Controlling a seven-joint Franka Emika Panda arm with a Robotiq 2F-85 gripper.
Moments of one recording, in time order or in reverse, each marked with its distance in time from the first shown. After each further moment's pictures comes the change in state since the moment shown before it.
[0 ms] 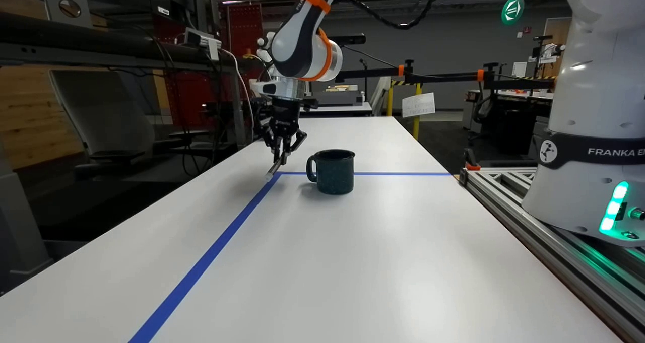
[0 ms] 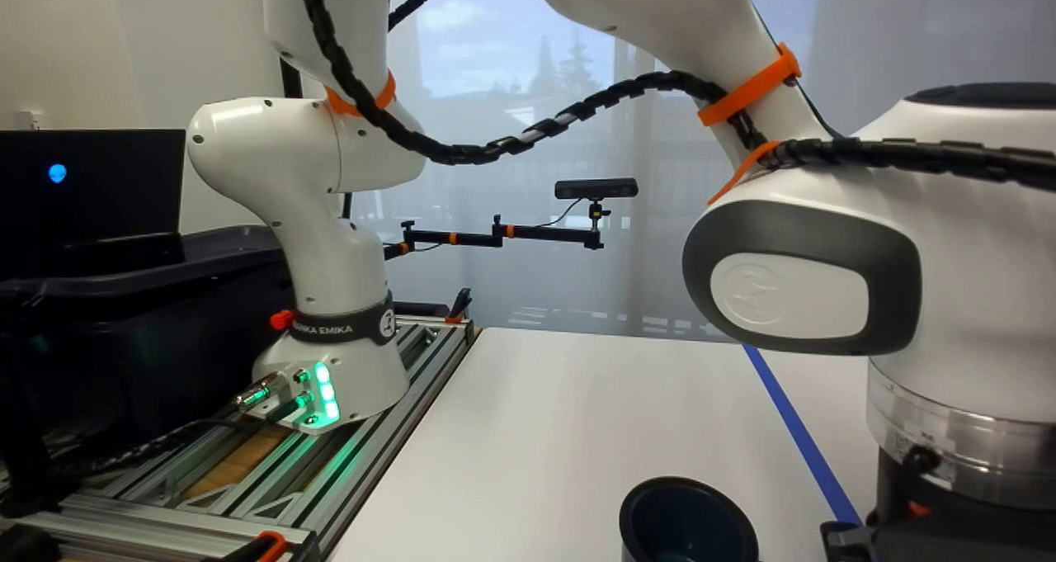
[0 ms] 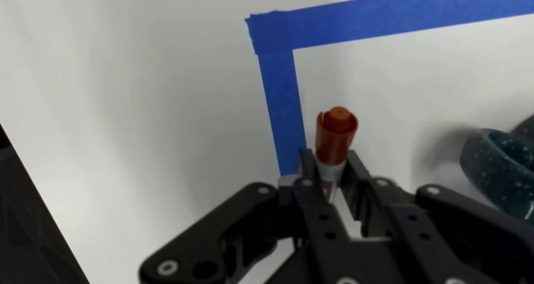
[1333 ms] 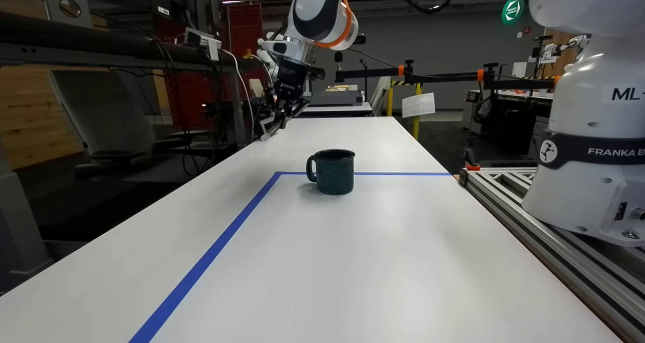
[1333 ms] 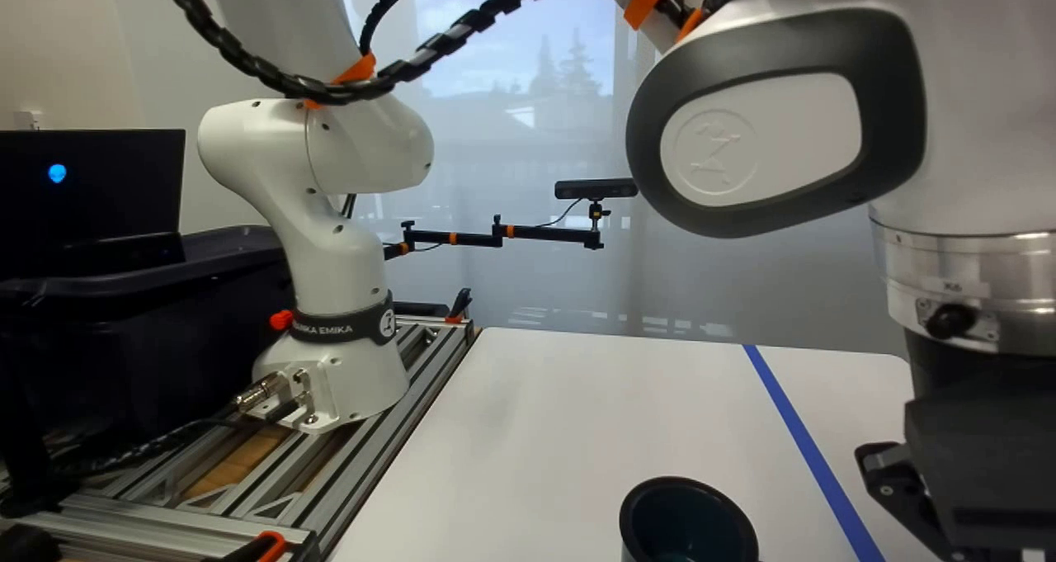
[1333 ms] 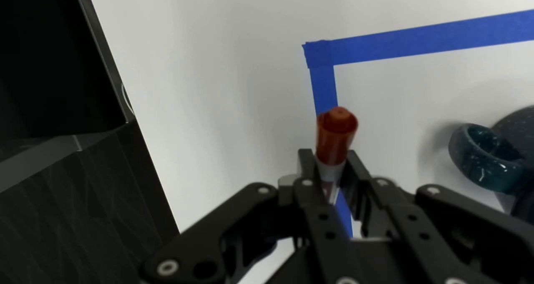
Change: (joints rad) arm -0.577 -0.104 0.517 -0.074 -0.220 0.001 0.105
